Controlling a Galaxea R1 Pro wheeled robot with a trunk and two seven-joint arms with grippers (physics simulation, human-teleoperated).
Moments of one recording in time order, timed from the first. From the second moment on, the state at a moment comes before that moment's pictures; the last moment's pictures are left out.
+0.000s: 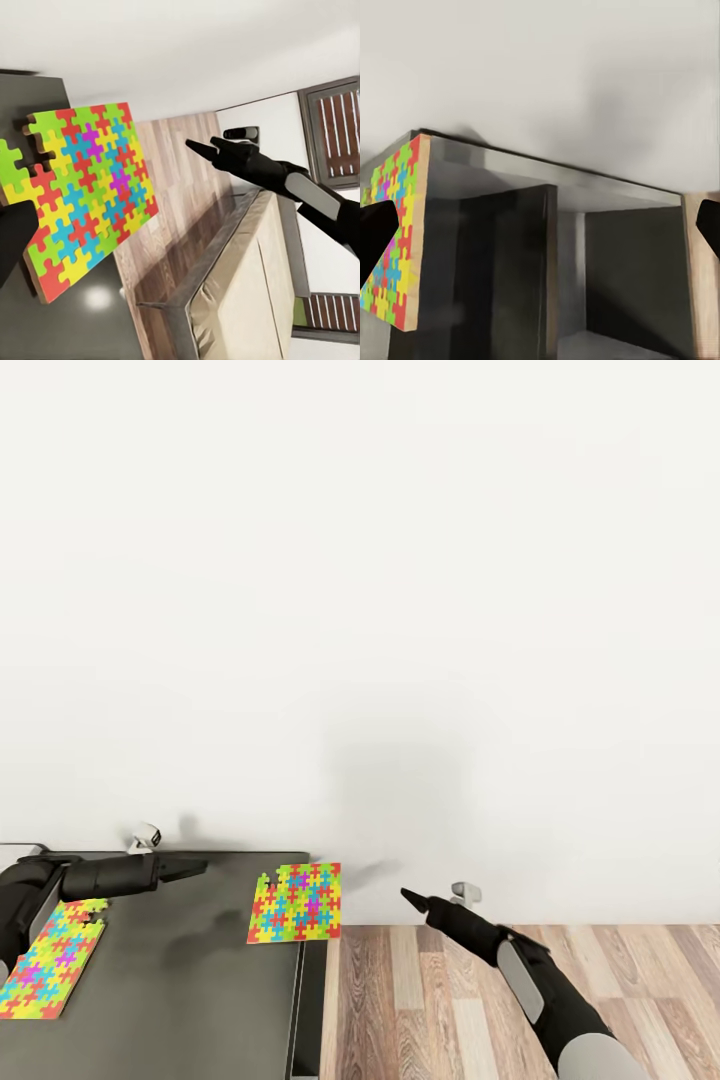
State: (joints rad) left arm -0.73 0.47 0.09 -0.70 0.05 0.76 -1.57; right arm -0.52 -0.01 -0.04 -0.68 -0.44 0.31 0.62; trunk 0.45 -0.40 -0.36
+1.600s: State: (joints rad) left arm -0.73 0.47 0.09 -0.70 0.05 0.76 -1.57; right arm -0.75 0.01 -0.02 -0.45 -0.45 0.62 0.75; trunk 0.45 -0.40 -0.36
